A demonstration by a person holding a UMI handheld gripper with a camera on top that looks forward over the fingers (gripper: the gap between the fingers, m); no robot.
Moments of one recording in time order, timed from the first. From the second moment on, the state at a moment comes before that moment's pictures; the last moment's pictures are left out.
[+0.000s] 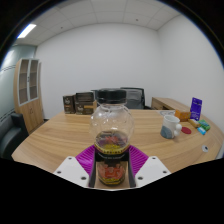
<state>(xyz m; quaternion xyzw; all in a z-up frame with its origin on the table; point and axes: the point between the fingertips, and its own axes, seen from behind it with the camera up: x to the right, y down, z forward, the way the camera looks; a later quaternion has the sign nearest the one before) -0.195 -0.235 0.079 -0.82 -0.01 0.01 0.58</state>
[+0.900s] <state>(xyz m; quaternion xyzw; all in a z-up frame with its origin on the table) -0.062 -0.047 0.237 -0.50 0.48 0.62 0.38</state>
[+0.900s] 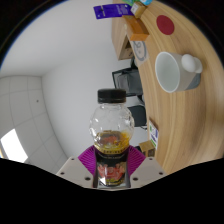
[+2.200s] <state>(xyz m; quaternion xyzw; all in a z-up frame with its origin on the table) 0.257 -0.016 0.142 -0.79 0.06 -0.03 0.61</state>
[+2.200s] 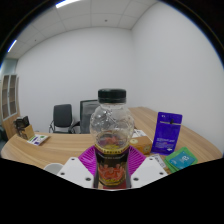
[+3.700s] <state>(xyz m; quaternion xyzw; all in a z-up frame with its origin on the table) 0.111 -0.375 0.229 -0.87 0.04 -0.04 0.50</state>
